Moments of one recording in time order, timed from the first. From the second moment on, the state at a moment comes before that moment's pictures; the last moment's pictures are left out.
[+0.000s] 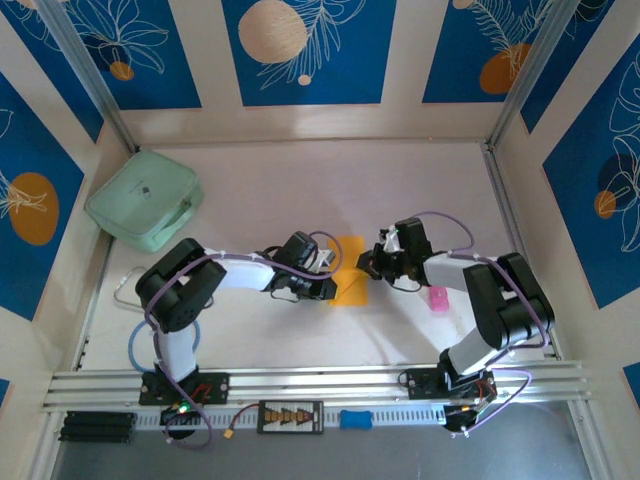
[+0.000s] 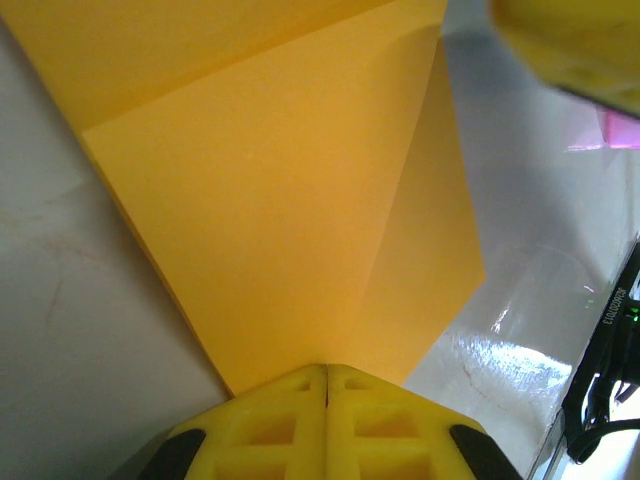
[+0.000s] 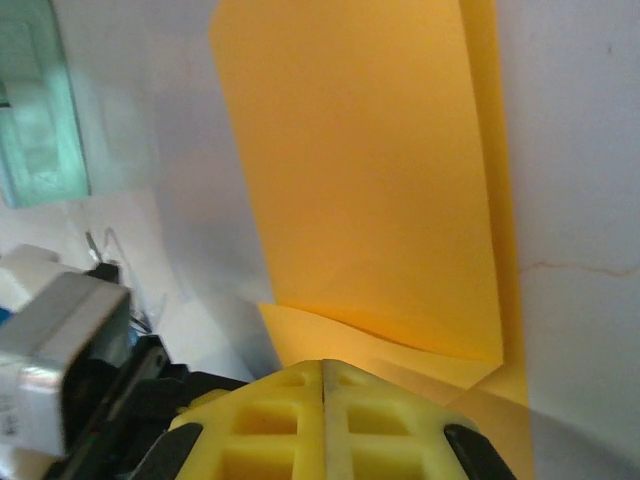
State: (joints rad) left arm -0.78 1.86 0.90 0.00 0.56 -0.62; right arm 0.31 1.58 0.59 0.09 -0.65 0.85
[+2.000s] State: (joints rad) left arm -0.80 1.97 1.07 -0.08 0.55 -0.57; right arm 0.29 1.67 0.60 0.07 -0.65 0.83
